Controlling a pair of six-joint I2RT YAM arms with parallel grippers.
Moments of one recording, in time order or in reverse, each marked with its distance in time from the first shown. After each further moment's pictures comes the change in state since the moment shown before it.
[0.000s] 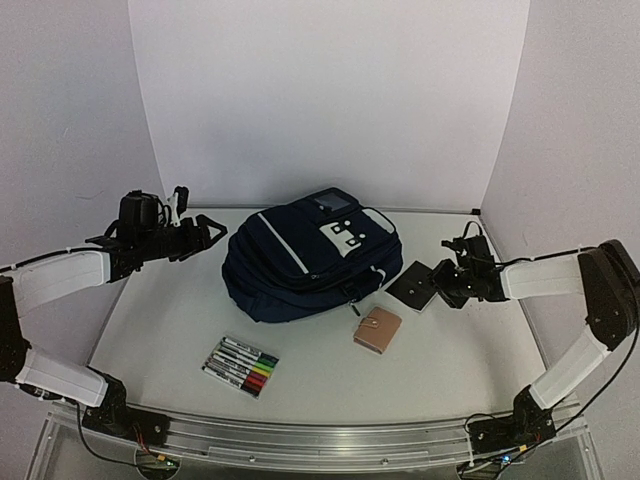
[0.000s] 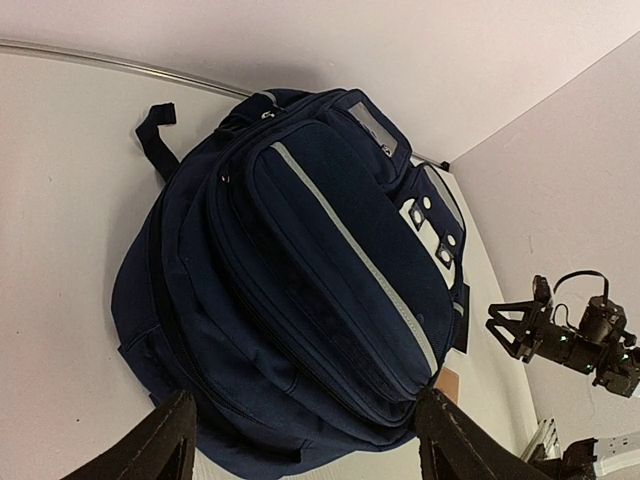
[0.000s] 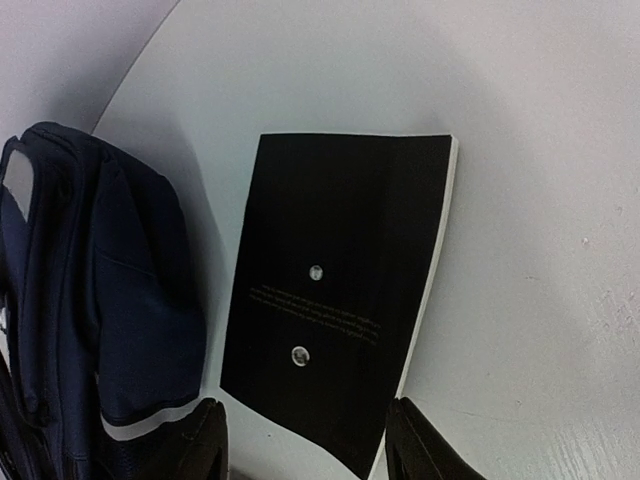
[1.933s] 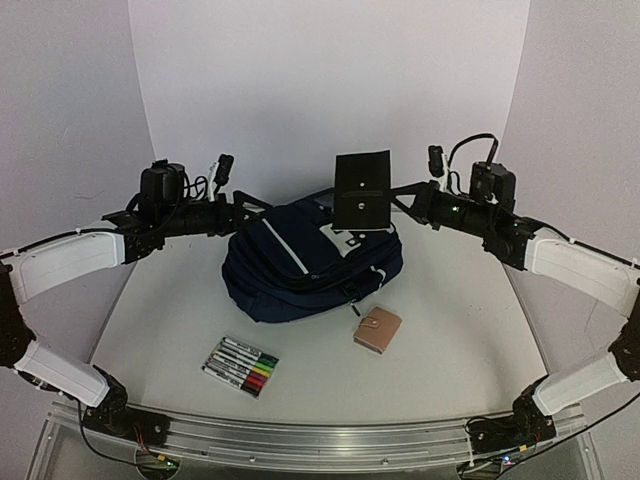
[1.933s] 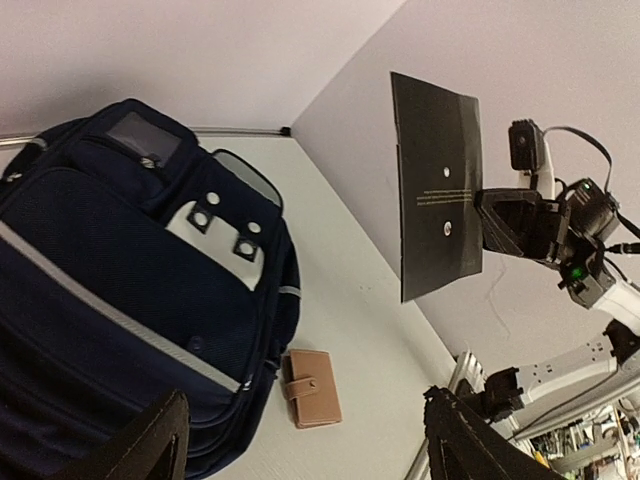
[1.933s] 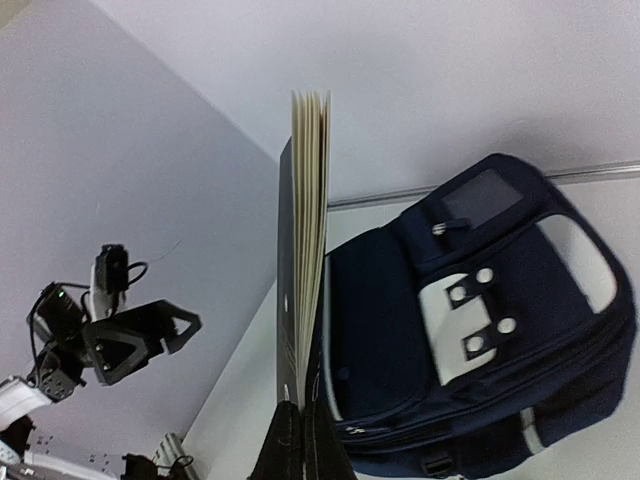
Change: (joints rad) left arm -0.190 0.069 0.217 0.021 0.166 0.007; right arm 0.127 -0.218 0.308 0.110 -0.449 -0.311
